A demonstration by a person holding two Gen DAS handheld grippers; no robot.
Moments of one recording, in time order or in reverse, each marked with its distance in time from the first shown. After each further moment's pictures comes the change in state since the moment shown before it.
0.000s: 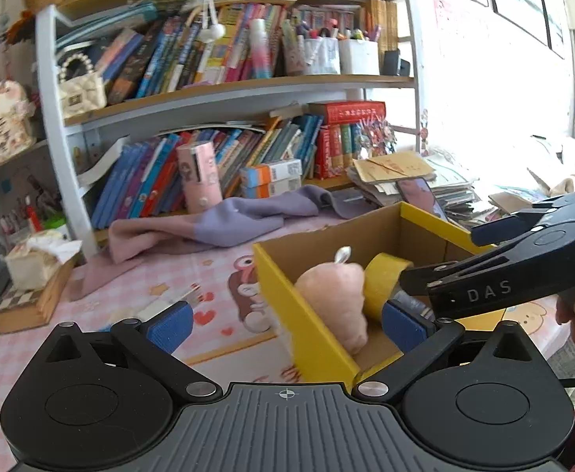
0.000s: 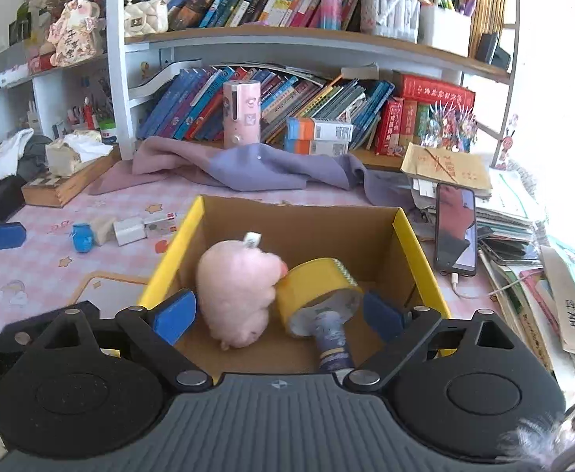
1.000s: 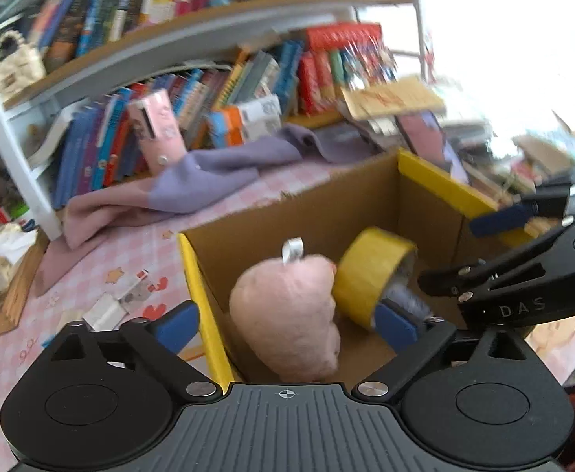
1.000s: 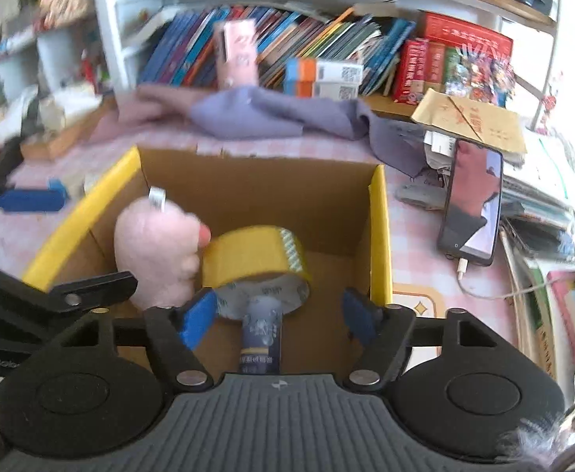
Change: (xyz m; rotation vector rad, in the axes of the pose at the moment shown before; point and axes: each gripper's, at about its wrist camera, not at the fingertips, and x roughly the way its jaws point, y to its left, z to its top) left arm 0.115 -0.072 0.041 0.048 0.201 0.038; right arm 0.085 -0.107 0.012 -0.016 0.162 0.160
